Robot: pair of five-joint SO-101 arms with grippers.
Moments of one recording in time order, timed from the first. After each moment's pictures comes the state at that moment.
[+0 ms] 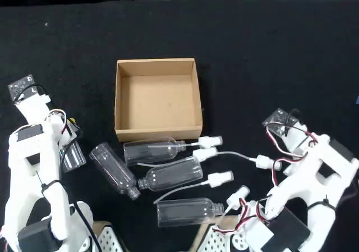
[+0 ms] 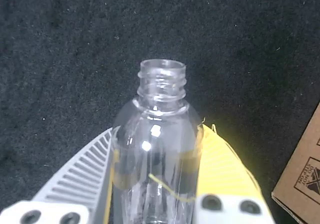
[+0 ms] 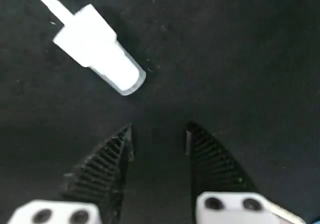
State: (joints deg) left arm -26.5 -28.4 55.5 43.4 5.6; right arm 46.6 -20.4 50.8 58.9 83.6
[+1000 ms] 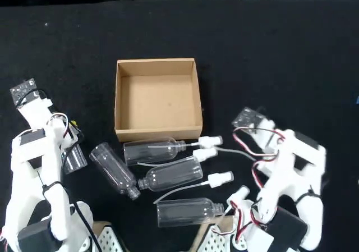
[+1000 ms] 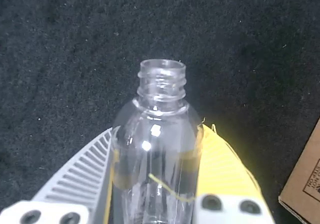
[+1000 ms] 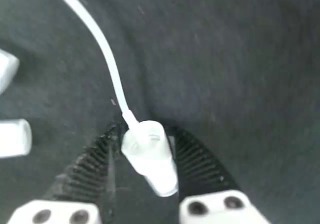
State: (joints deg) left arm -26.5 -28.4 59.3 38.9 5.6; right arm 34.1 -20.3 59.0 51.4 78.1
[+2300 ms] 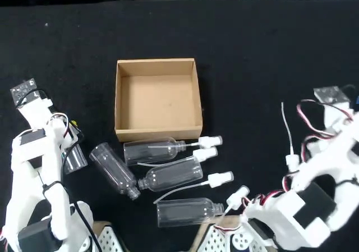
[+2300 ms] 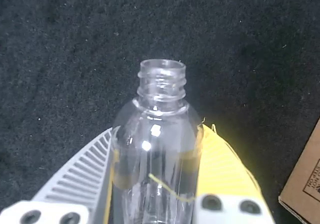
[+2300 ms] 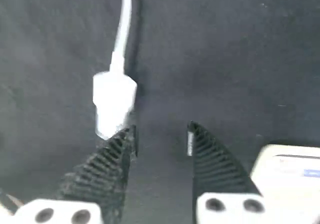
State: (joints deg) left arm -26.5 -28.4 59.3 38.9 5.6; right arm 52.2 -1.4 23.5 69.6 63.0
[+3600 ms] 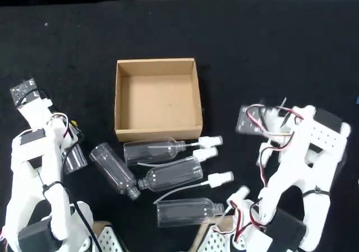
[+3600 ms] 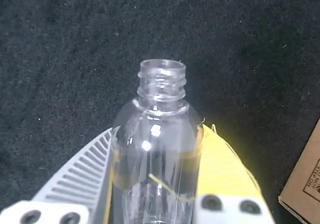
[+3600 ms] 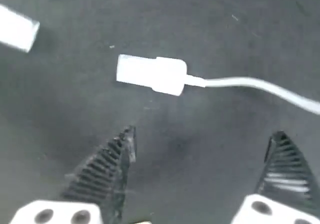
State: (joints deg) left arm -26.5 -28.4 59.3 38.9 5.6; right arm 32.1 -21.3 40.4 71.3 112.1
